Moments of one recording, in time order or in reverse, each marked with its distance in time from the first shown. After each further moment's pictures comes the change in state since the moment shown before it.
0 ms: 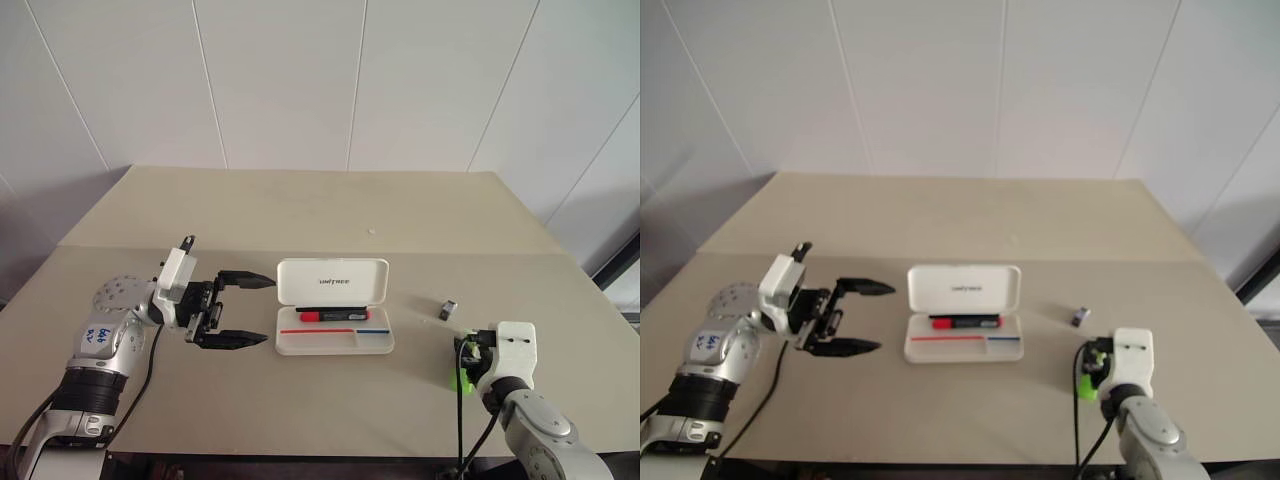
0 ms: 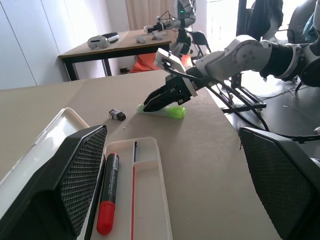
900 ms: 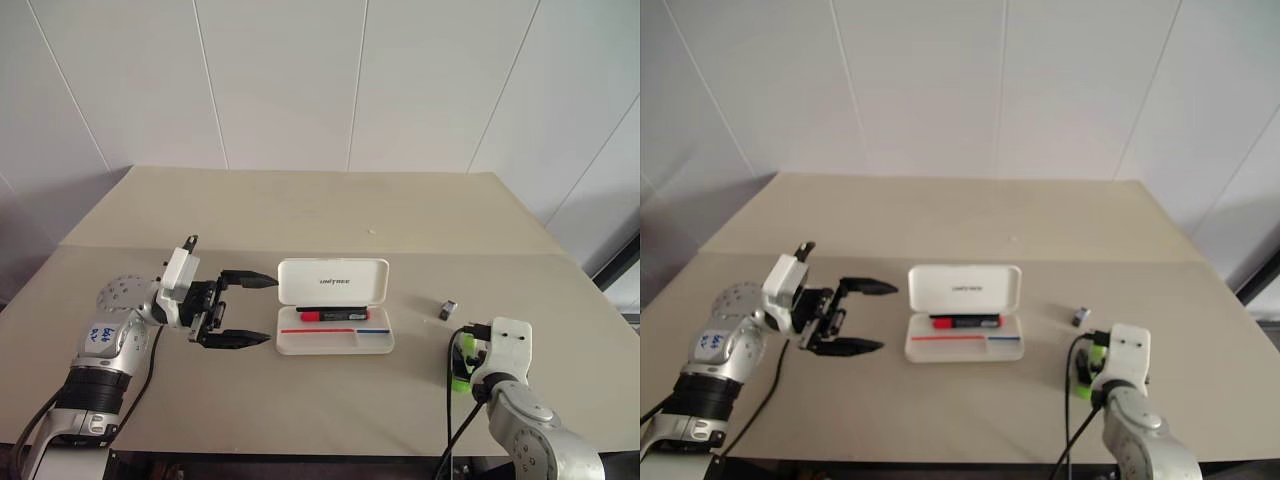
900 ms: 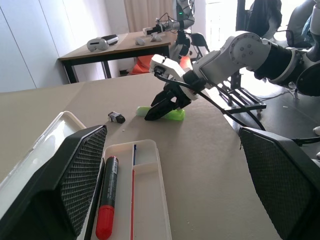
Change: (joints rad) left arm -0.007 -0.013 -0.003 0.002 0.008 -0.003 0.000; right arm -0.120 0.122 -0.028 -0.071 -0.023 0.317 -0.216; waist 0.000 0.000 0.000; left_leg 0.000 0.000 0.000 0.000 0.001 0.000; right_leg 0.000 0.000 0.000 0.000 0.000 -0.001
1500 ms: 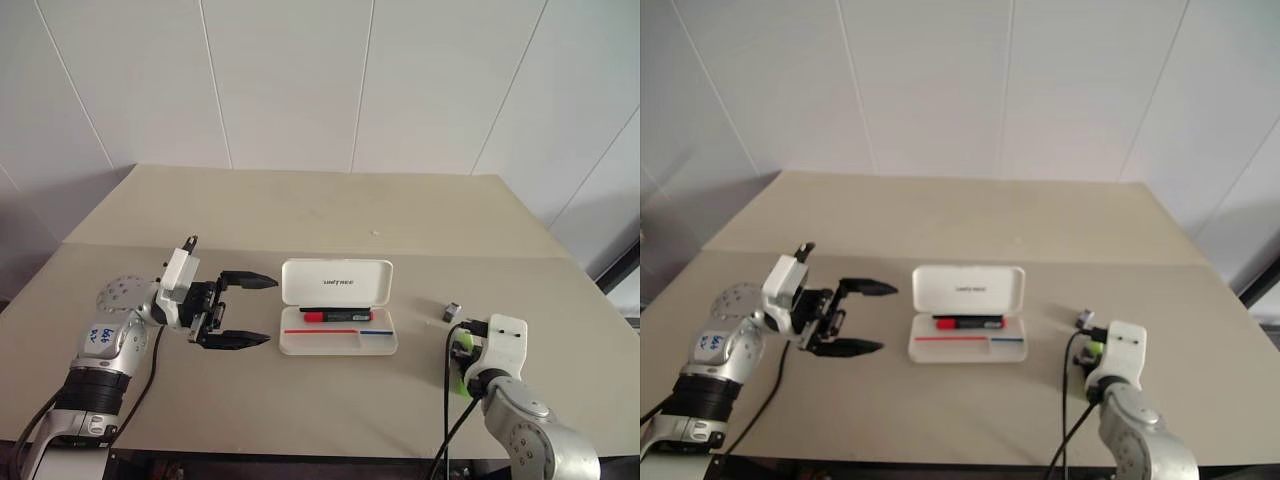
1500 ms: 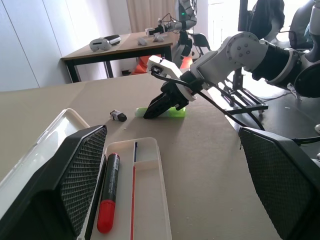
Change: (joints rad) left arm 0.005 0.001 0.001 -0.003 0.000 0.000 0.000; right arm -0.028 0.003 -0.013 0.021 0.022 0.003 0.049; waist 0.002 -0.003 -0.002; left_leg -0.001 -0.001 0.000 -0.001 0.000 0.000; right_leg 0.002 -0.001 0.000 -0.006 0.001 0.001
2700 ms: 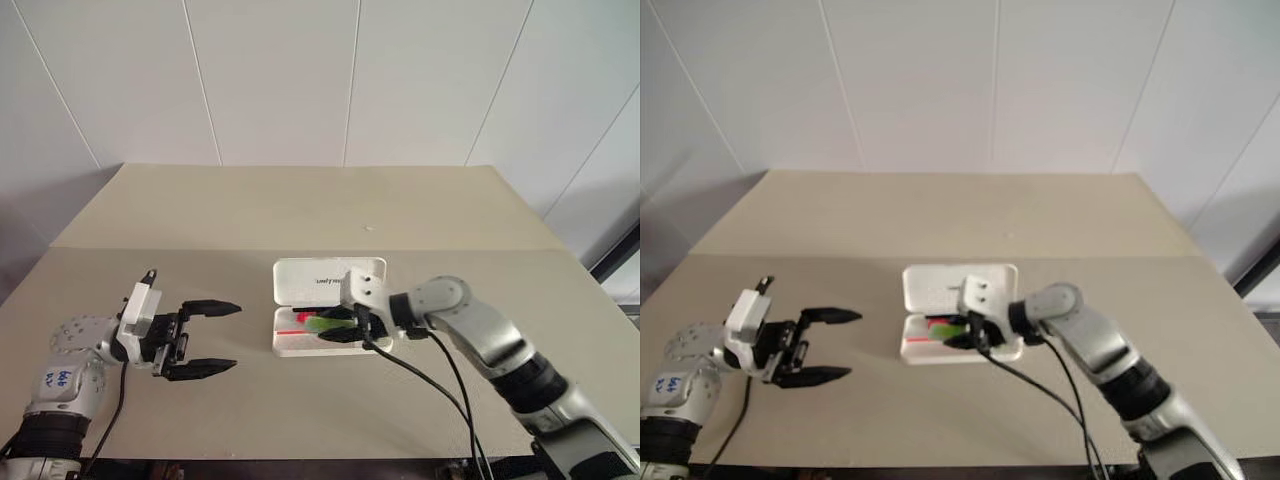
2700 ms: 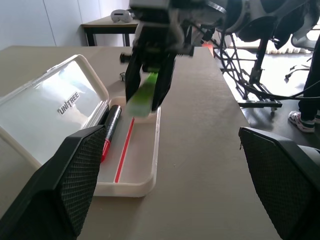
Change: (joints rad) left arm 0.252 0.073 0.131 -0.045 -0.011 -0.038 0.000; right arm -0.666 -0.469 0.764 0.518 -0.026 -0.546 1.146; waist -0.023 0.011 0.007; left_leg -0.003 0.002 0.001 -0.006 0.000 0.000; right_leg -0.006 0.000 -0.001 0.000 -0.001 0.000
